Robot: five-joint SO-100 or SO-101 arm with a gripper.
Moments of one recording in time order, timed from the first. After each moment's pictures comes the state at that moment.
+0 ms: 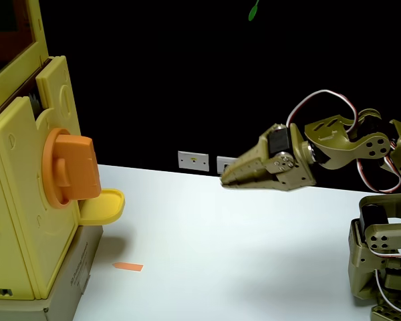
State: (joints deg) arm 1.7 171.0 149.8 42.2 -17.5
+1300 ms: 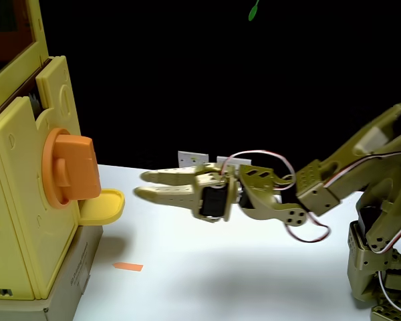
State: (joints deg) arm -4.3 115.3 156.7 -54.1 -76.5
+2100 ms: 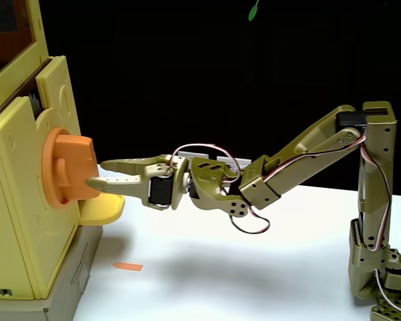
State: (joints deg) arm 2.6 88.6 128.6 -51.8 -76.1
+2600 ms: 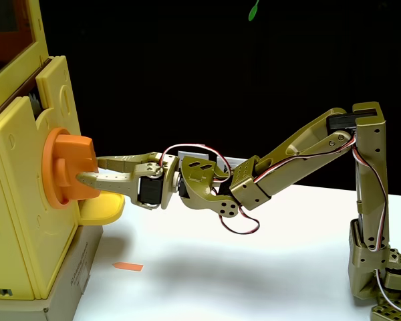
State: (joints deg) arm 1.1 85.3 123.6 -51.7 -79.1
